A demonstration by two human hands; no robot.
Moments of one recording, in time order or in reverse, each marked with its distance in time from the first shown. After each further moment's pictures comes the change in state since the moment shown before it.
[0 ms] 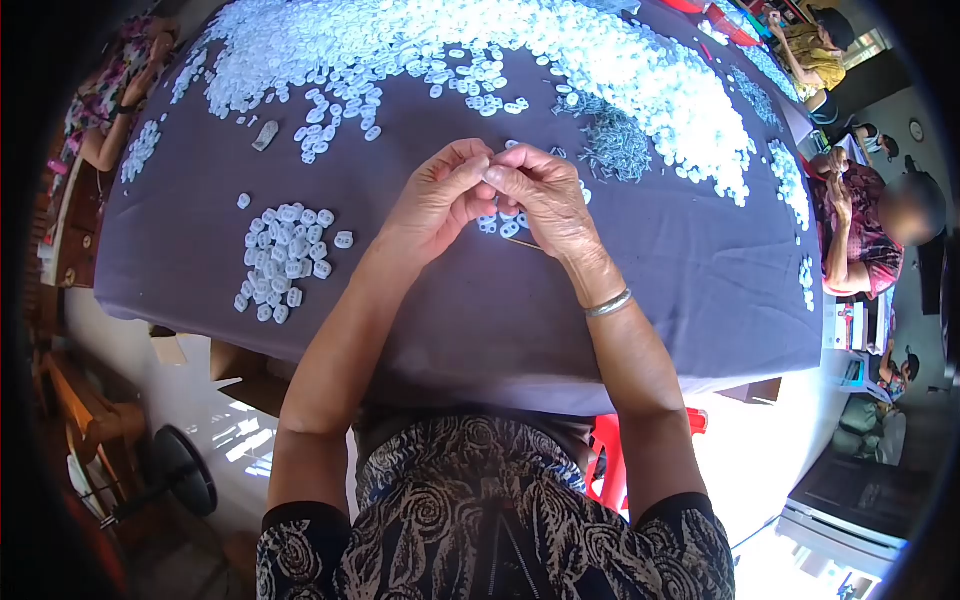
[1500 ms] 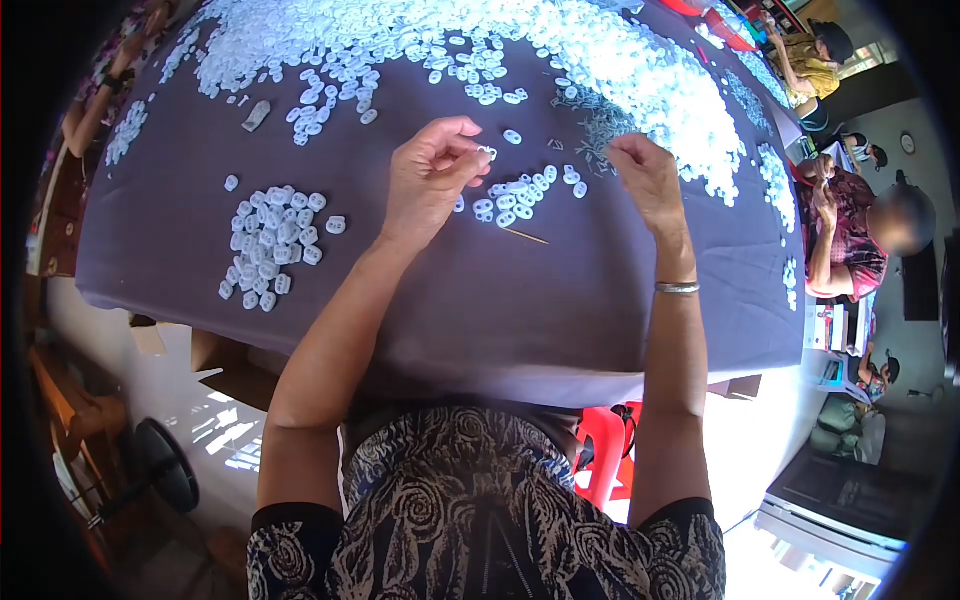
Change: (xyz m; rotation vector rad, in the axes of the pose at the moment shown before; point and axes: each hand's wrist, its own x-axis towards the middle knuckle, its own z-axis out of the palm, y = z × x) left_hand -0.002 -0.005 0.005 0.527 0.258 0.369; right_hand -0.008 -0.038 -0.117 -0.905 0.358 -0.073
